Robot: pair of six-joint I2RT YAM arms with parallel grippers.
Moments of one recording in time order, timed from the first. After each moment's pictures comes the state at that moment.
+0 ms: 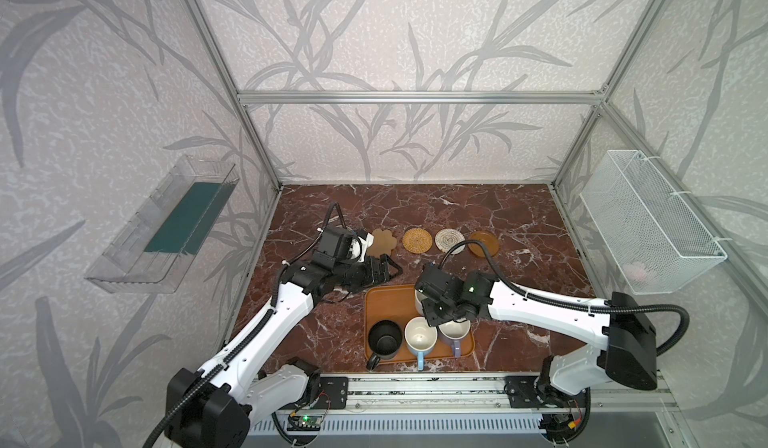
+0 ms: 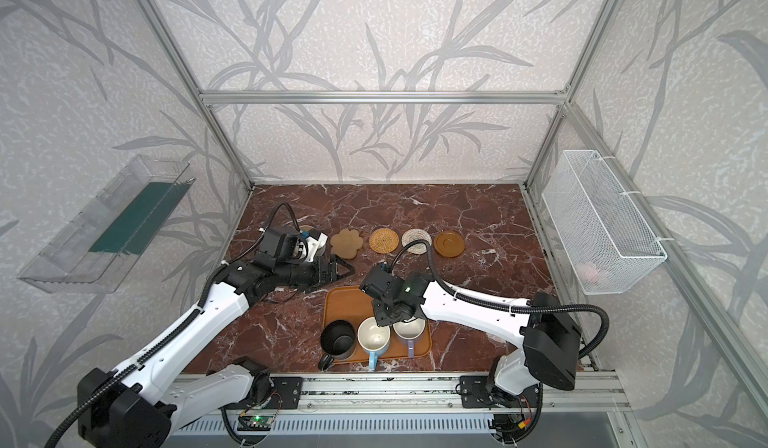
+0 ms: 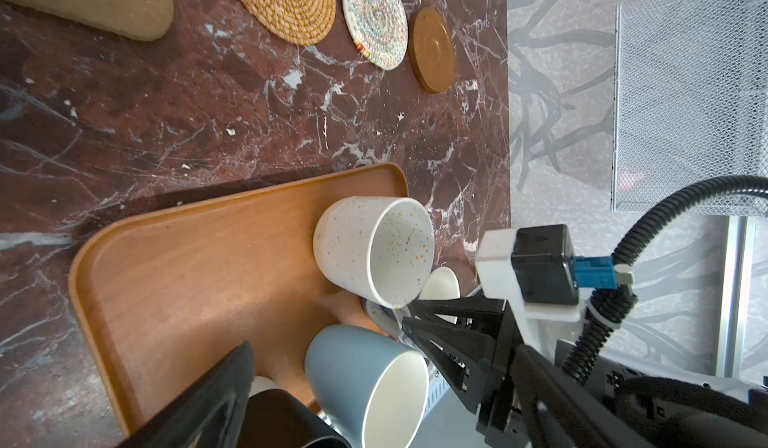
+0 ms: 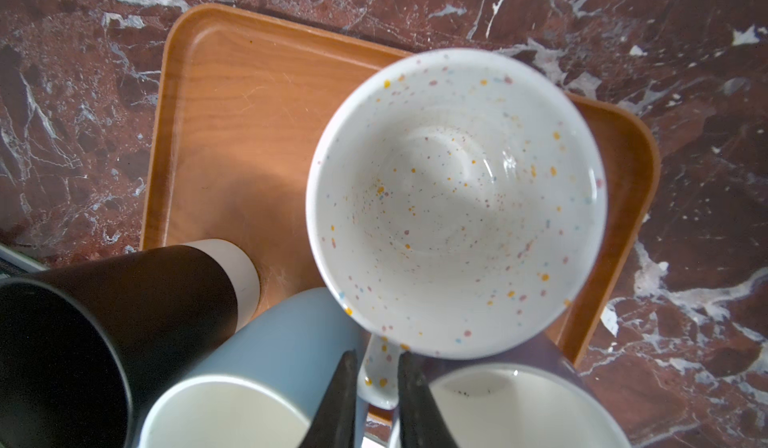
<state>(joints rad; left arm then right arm) -0.40 1.09 0.89 -0.63 0.57 -0.67 1.08 1.50 1.11 -0.81 0.10 0.75</state>
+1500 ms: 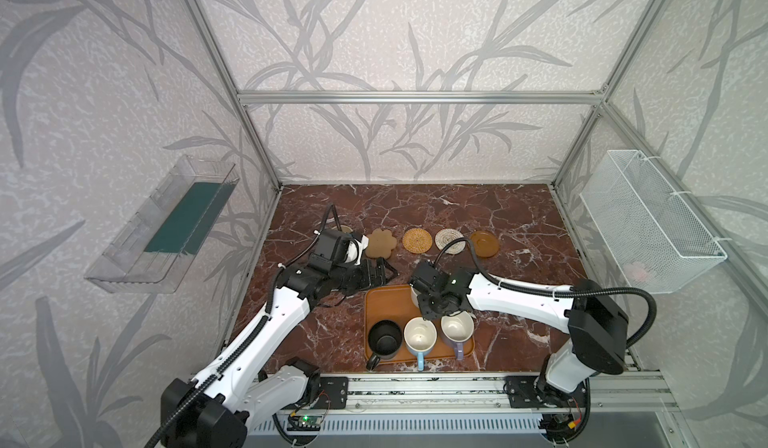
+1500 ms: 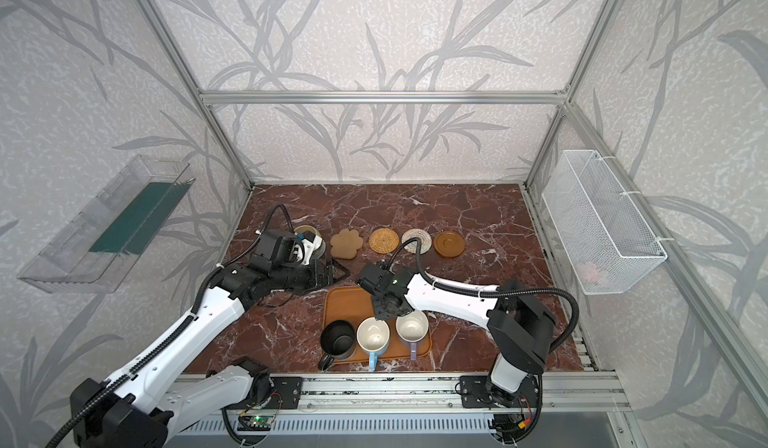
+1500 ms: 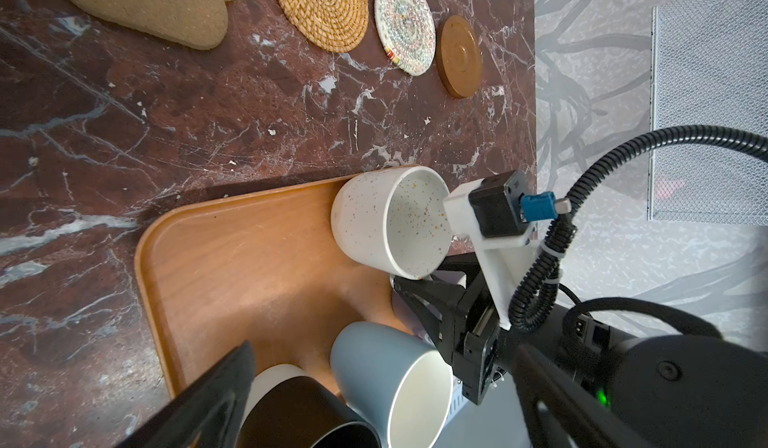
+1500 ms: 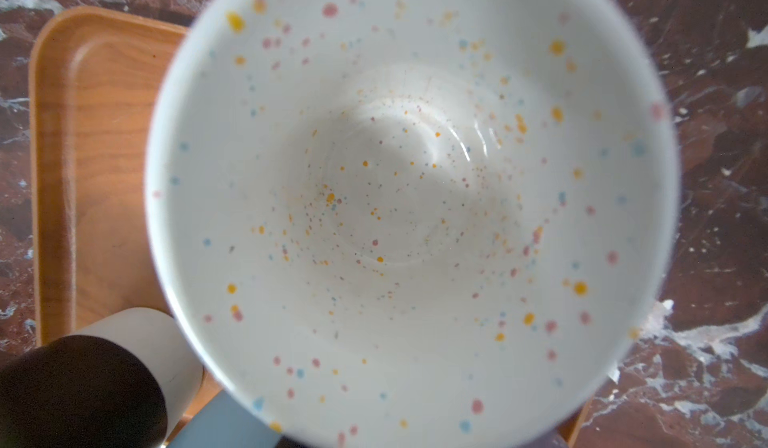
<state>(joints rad) -0.40 1.05 0.89 -0.70 0.49 -0.62 1.02 1.66 1.14 -0.78 0.12 0.74</state>
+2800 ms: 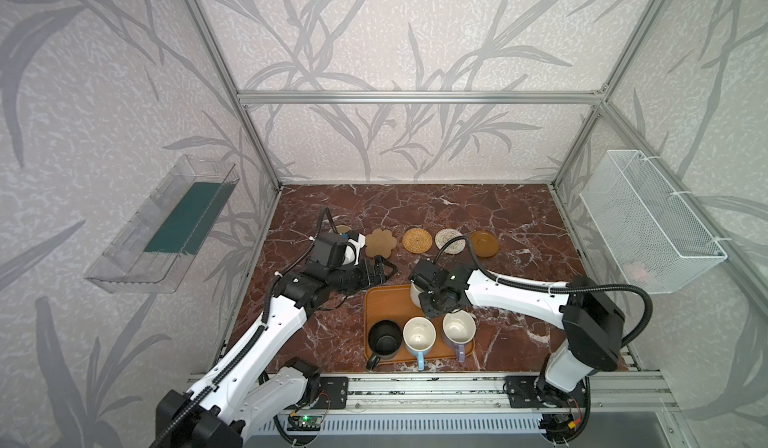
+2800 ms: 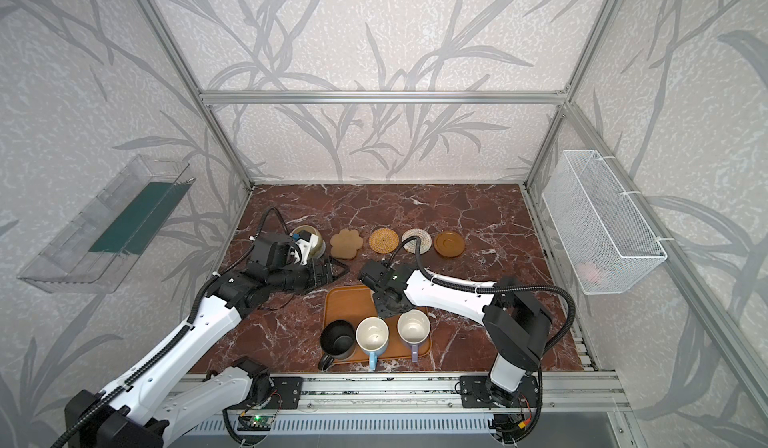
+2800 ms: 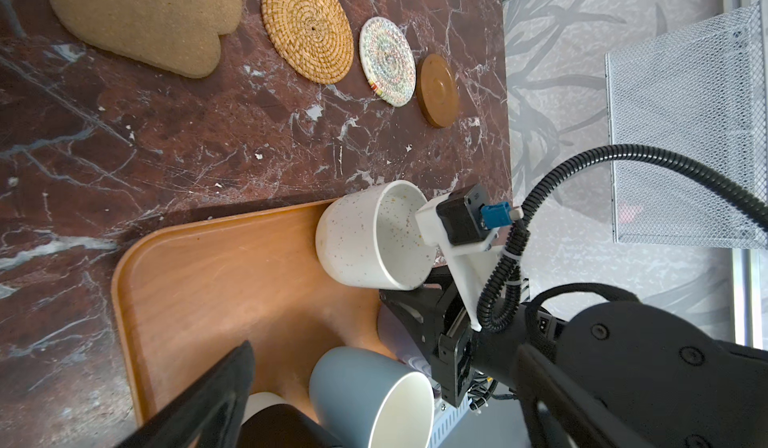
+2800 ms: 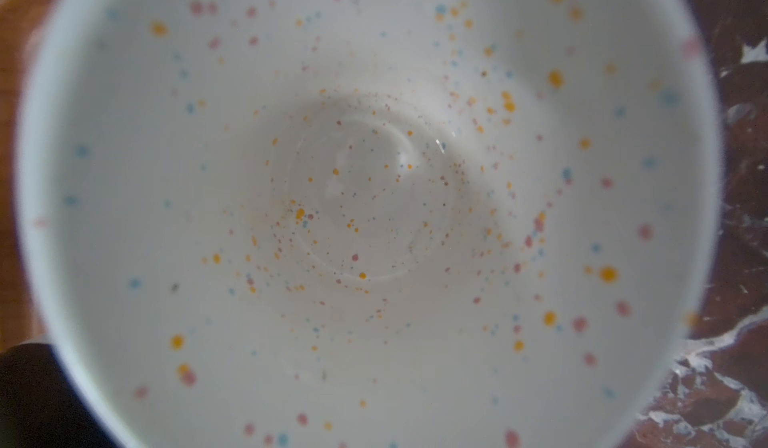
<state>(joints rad) -0.40 0.99 0.82 -0.57 0.48 -0.74 0.99 1.68 1.16 -0.79 0.11 0.66</state>
